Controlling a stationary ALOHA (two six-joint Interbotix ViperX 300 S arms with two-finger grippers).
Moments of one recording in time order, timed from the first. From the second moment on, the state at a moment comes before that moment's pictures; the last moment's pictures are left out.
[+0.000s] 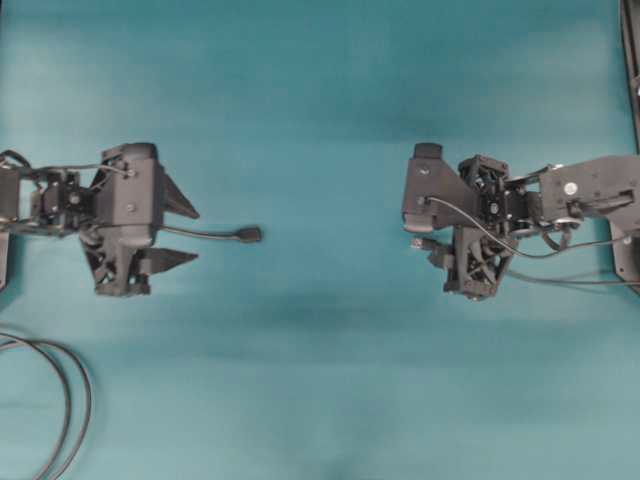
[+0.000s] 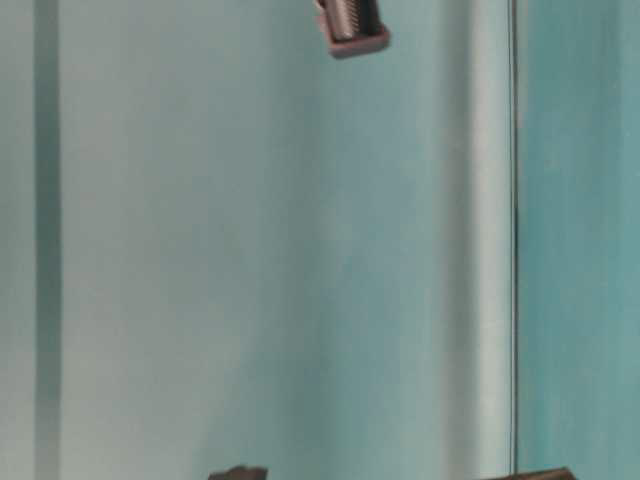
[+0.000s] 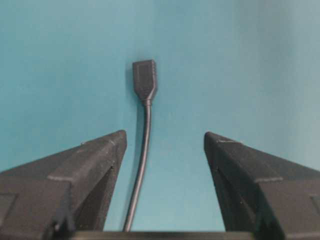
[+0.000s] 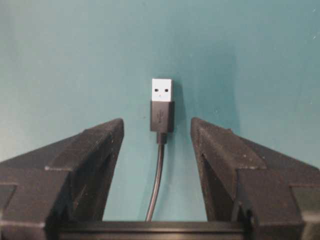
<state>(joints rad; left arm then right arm) 0.01 -0.27 0.97 -0.02 0.17 0.07 0.00 -0.09 0.89 -0.01 0.34 0.22</state>
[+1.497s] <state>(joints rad) 0.02 -0.23 0.93 -0.02 0.19 0.08 0.00 0.01 0.85 -0.03 0.35 0.24</state>
